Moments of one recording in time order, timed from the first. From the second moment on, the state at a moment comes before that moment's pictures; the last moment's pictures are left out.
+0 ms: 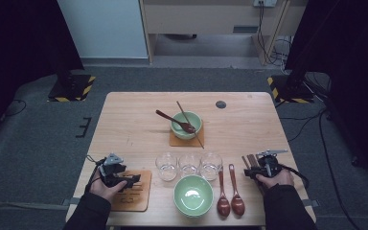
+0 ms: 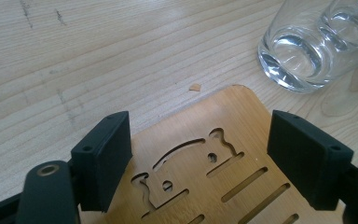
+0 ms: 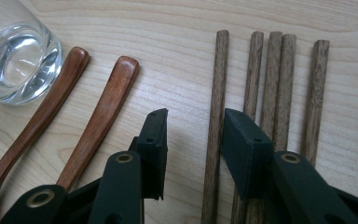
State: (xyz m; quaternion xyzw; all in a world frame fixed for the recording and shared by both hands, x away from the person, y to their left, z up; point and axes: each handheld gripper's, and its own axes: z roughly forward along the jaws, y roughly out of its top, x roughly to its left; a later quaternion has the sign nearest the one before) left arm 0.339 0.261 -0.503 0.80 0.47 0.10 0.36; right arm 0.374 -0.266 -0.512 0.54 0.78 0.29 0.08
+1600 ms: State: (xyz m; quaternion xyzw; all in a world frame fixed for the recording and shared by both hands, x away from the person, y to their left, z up) left arm 0.339 0.261 -0.503 0.80 0.47 0.10 0.36; right arm 0.370 -0.251 -0.508 0.54 0.80 0.24 0.13
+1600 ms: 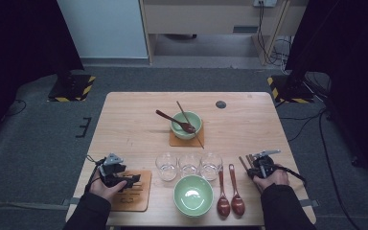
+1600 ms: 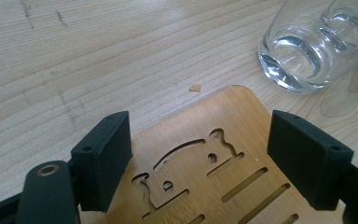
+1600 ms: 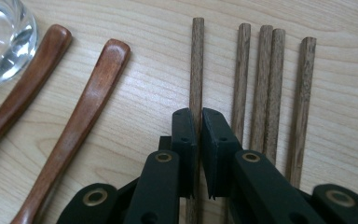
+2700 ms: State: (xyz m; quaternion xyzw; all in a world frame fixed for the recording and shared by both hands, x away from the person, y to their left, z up) left arm 0.340 0.261 -0.503 0.80 0.47 0.10 0.35; right arm 0.384 -0.258 -0.476 0.54 0.72 0.41 0.11
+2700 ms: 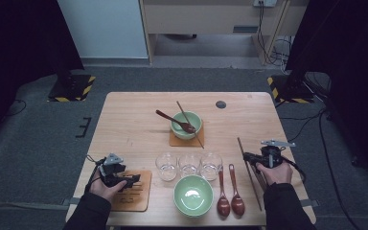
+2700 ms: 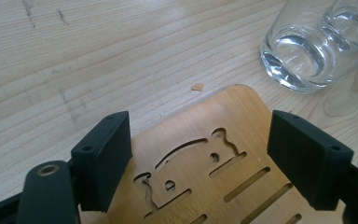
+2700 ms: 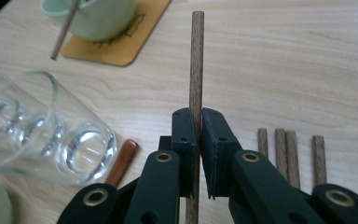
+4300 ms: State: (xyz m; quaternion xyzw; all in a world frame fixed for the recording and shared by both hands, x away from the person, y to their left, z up) left arm 0.340 0.262 -0.504 0.80 0.48 0.10 0.35; right arm 0.415 -0.253 -0.375 0.50 0.65 0.55 0.15
